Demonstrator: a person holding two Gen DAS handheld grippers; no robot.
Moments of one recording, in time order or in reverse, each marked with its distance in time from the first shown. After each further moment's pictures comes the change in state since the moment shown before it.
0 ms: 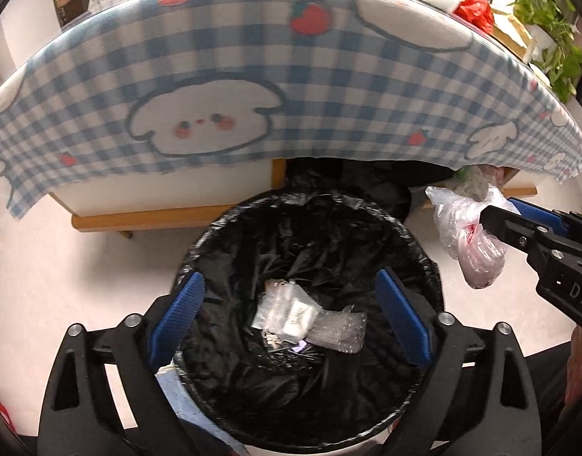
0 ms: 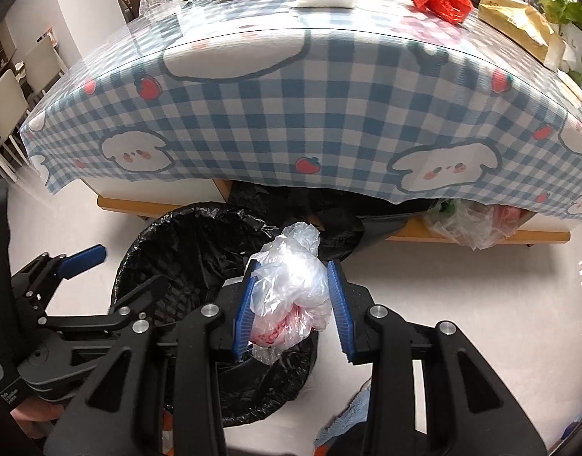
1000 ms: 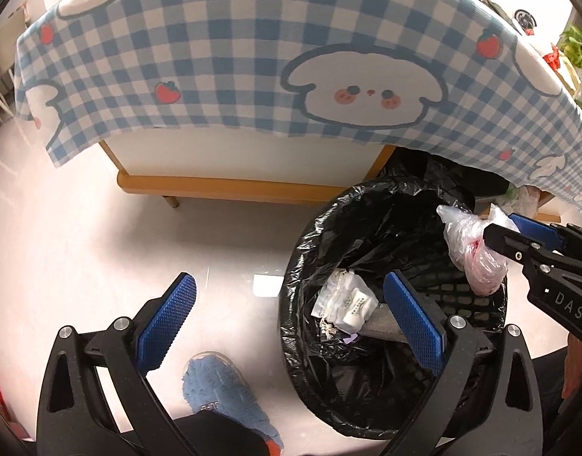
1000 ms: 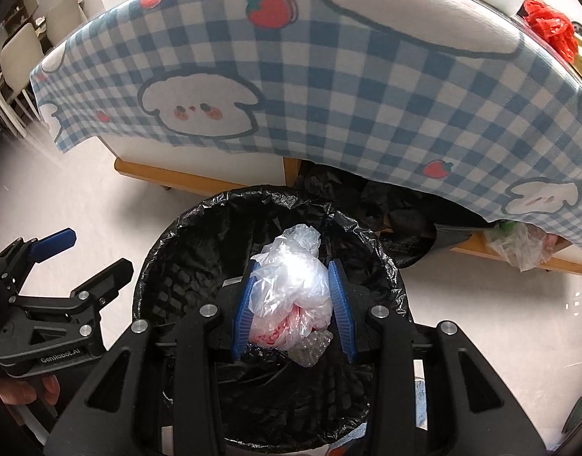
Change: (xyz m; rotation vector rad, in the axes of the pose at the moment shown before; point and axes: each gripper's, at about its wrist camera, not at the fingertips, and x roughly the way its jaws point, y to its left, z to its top) left arm 0.006 0.103 -0.022 -0.139 0.032 0.054; right arm 0.052 0.091 0.003 -0.133 0.078 0.021
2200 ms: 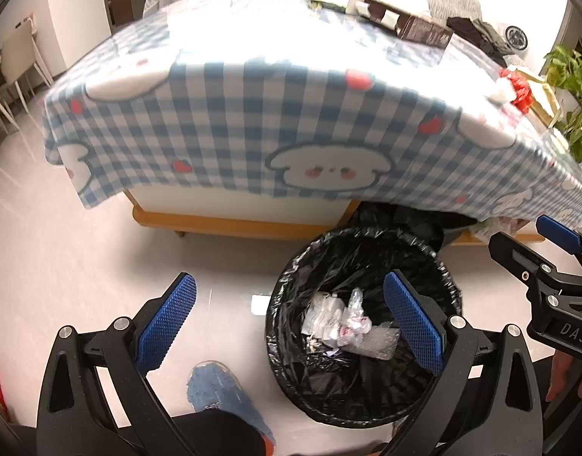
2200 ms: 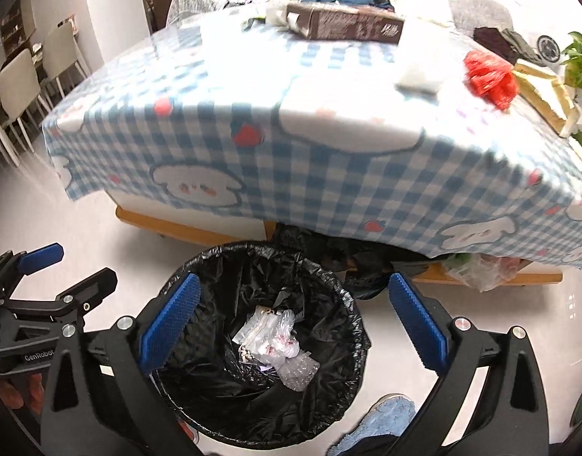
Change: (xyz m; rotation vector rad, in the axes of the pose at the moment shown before) left arm -0.081 -0.020 0.030 0.001 -0.088 -0.004; right arm -0.090 -0.018 0.013 0.051 -0.187 -0.065
